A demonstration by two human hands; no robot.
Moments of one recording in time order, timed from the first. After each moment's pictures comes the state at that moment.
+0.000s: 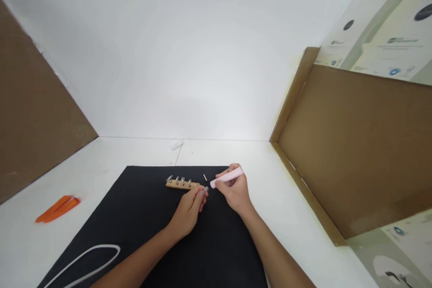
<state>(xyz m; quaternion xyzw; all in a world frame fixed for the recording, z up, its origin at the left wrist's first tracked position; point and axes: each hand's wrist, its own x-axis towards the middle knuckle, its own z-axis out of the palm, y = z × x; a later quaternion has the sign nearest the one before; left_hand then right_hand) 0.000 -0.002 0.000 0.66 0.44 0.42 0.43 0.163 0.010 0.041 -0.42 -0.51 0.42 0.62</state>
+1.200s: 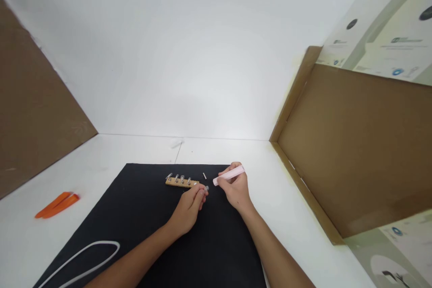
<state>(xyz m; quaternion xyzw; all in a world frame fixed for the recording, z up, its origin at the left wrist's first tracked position) 0.000 -0.004 0.005 0.67 0.44 0.41 0.43 0.165 0.014 0.042 -0.45 -0.50 0.40 0.63</state>
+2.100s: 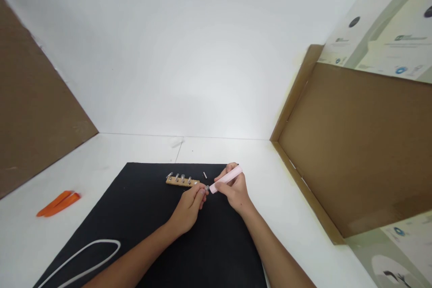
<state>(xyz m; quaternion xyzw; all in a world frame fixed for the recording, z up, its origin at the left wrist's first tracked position) 0.000 -0.004 0.008 0.68 0.44 0.40 0.42 0.165 0.007 0.043 -0.38 -0.52 0.47 0.61</state>
